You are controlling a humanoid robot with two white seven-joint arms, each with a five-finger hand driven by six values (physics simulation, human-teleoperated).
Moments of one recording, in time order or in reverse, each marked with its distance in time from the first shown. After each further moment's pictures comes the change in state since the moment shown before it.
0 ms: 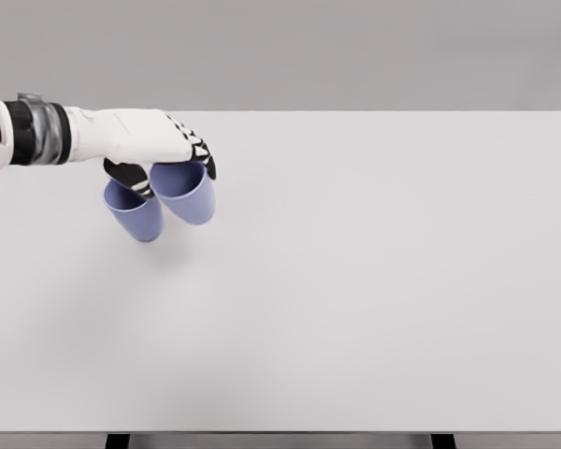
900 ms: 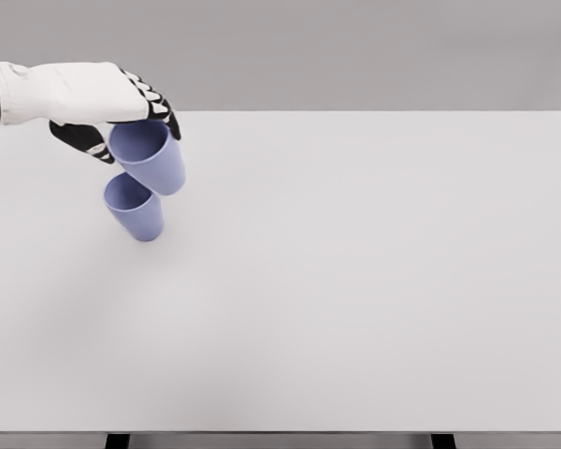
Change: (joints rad) left arm -0.052 0.106 0.072 -0.002 0.050 -0.070 0.000; right arm 0.000 0.000 0.000 0.000 0.000 0.000 0.000
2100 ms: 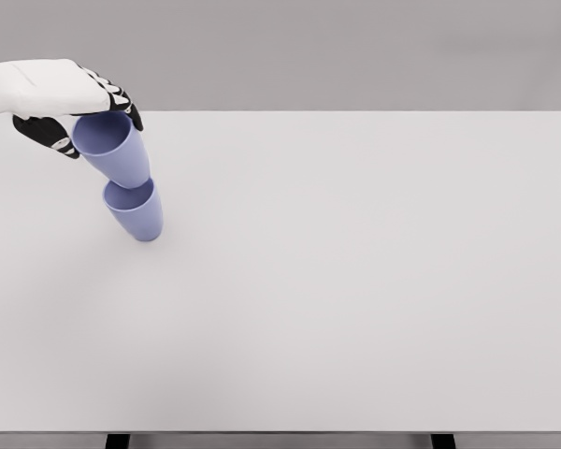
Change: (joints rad) left arm 0.012 0.049 -0.007 0.069 -0.014 0.011 0.000; right arm 0.000 0.000 0.000 0.000 0.000 0.000 0.000
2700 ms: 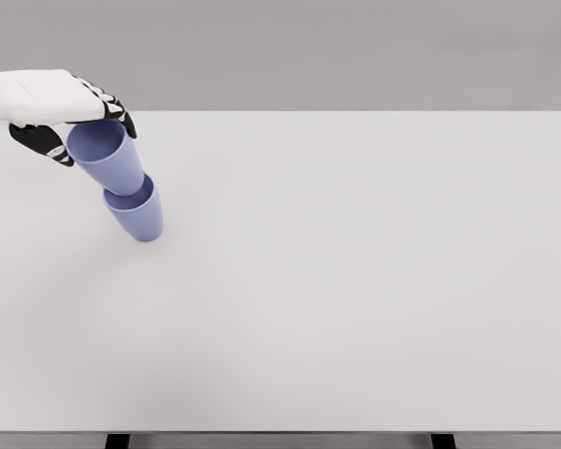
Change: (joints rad) left arm 0.023 0.010 -0.003 0.013 -0.005 -0.001 0.000; right arm 0.000 0.000 0.000 0.000 0.000 0.000 0.000
